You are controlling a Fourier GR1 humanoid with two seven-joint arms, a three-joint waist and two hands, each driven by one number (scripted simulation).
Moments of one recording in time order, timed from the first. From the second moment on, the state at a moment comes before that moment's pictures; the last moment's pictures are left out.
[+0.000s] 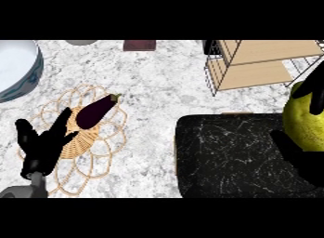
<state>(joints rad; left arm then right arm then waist) -0.04 0.26 -0.02 -1.40 0.23 0.06 0.25 -0.57 -0.41 -0.03 -2.21 0.28 0.43 0.89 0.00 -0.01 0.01</state>
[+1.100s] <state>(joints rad) -0.08 0.24 0.00 -1.37 0.20 0.05 0.26 -1.15 -0.70 -0.22 -1.32 0.22 0.51 0.61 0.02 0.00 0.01</state>
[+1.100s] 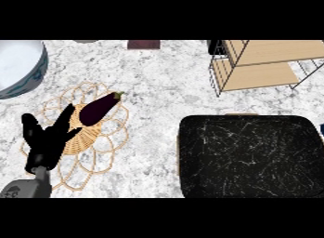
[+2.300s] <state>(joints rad) -0.08 0.23 0.01 -1.39 0.18 0.03 0.28 -1.31 -0.66 -0.13 -0.65 0.52 0.26 0.04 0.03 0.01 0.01</state>
